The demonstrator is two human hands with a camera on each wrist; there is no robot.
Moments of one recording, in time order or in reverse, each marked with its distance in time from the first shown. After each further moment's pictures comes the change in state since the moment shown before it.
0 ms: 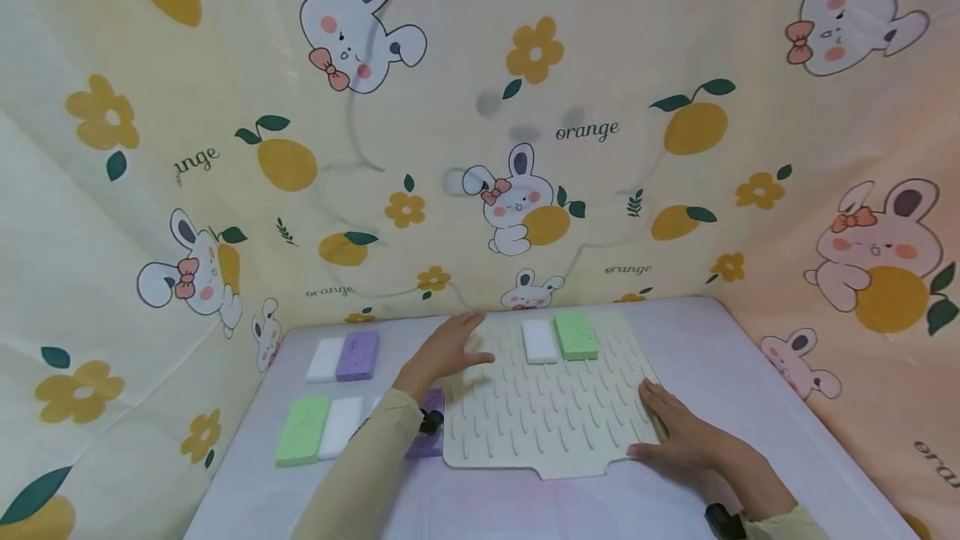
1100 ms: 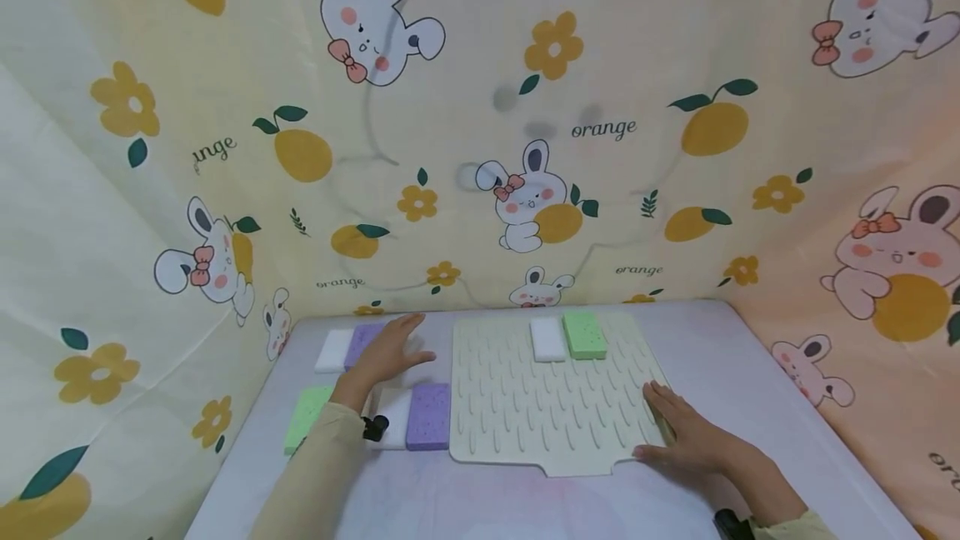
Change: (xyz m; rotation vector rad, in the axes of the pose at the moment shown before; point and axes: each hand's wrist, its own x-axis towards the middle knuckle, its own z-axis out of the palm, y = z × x) left_hand -0.078 -0.077 -0.034 -0.073 0.053 -0.181; right_hand 0.003 -0.002 0.002 -0.056 0.004 0.011
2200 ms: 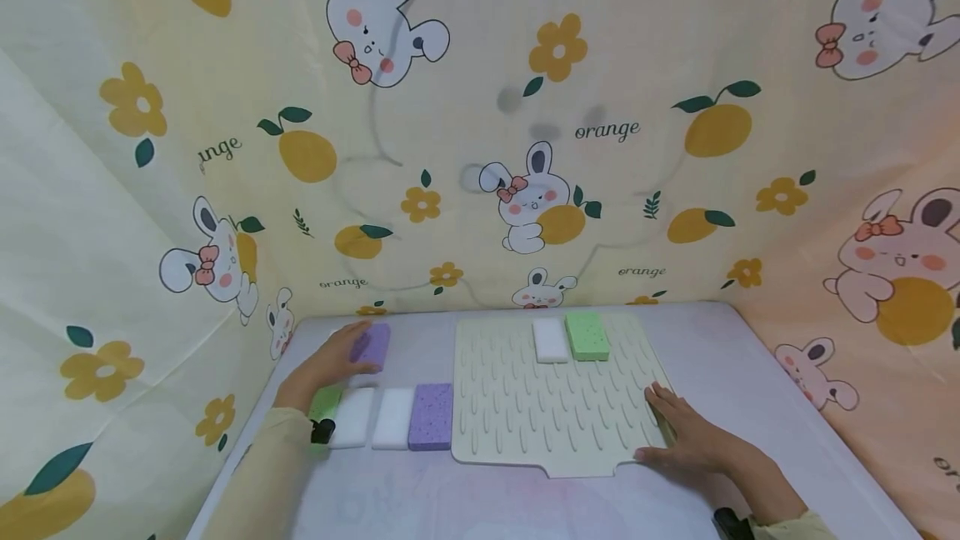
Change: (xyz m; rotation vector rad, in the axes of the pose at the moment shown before) left_hand -0.040 -0.091 -0.034 -0.032 -0.023 -0.031; right_hand 0.000 -0.004 -0.004 0.002 -0.005 -0.028
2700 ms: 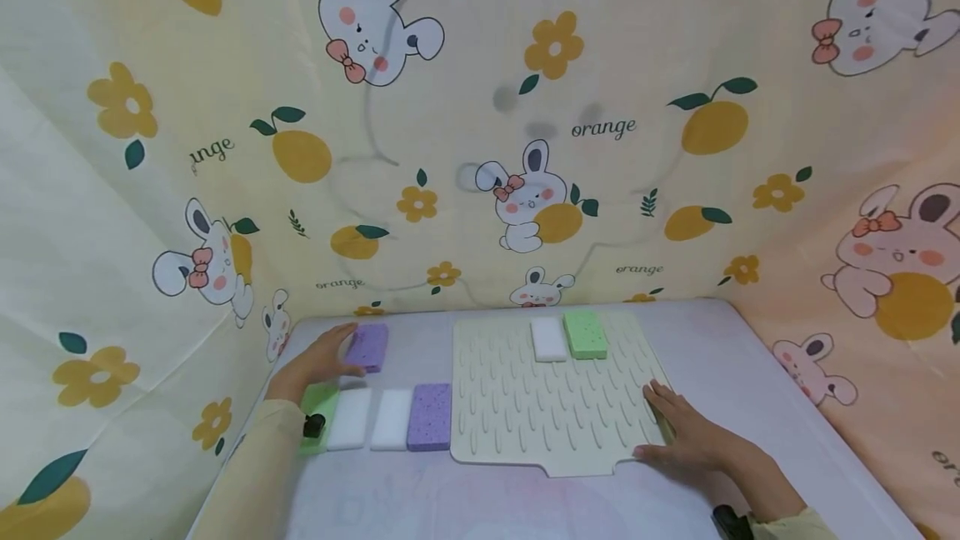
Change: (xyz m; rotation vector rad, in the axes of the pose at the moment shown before) left_hand 0.003 -0.020 -0.008 0.043 -0.065 -0.038; right_hand -0.001 -0.001 0.000 0.004 -0.001 0.010
